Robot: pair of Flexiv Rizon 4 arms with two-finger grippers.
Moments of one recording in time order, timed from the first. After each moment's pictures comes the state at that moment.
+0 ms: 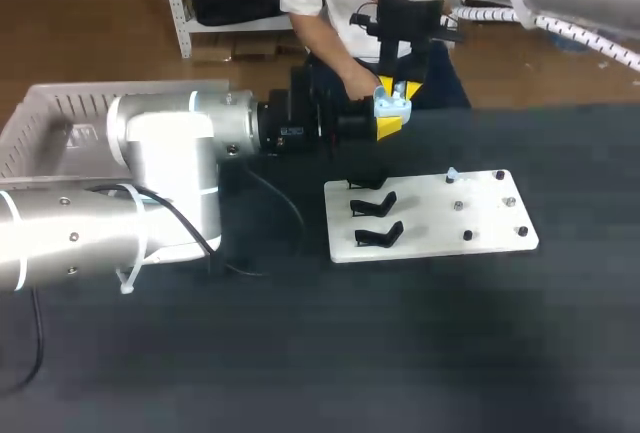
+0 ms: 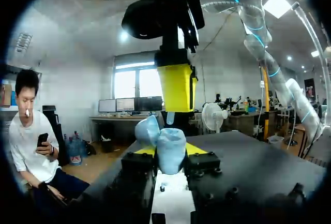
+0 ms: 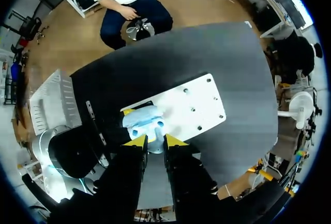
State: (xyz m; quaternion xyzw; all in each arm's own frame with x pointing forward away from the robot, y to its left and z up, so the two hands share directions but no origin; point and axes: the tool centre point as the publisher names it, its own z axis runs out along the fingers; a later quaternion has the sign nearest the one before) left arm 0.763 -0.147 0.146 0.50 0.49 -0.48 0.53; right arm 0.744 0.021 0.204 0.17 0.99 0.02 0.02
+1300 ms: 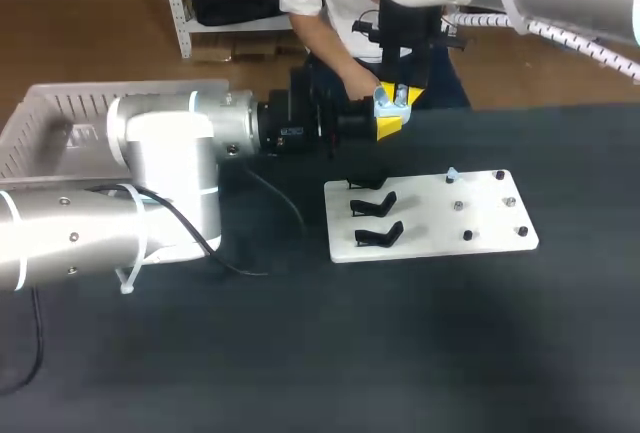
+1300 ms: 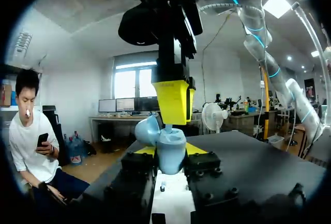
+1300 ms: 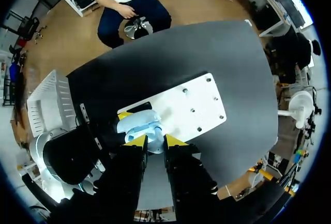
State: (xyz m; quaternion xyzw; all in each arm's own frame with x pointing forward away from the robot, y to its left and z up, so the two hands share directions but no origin) left arm 0.763 -0.147 0.146 0.50 0.49 -0.48 0.53; right arm 0.747 0.018 0.193 0.17 0.99 0.01 0.02
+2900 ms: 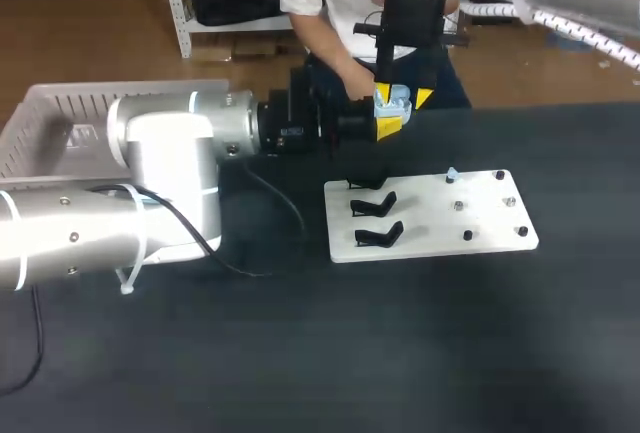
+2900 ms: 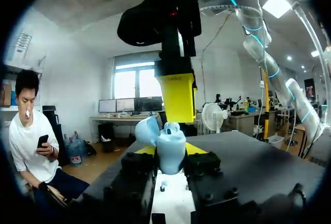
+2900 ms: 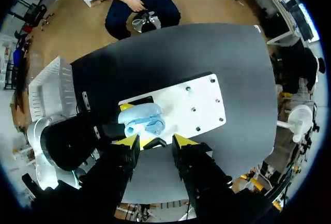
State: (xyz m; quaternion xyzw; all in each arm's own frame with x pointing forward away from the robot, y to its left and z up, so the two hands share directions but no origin) left arm 0.763 -0.147 0.146 0.50 0.49 -0.48 0.53; right arm 0.739 0.016 0.200 0.10 0.99 0.03 0.00
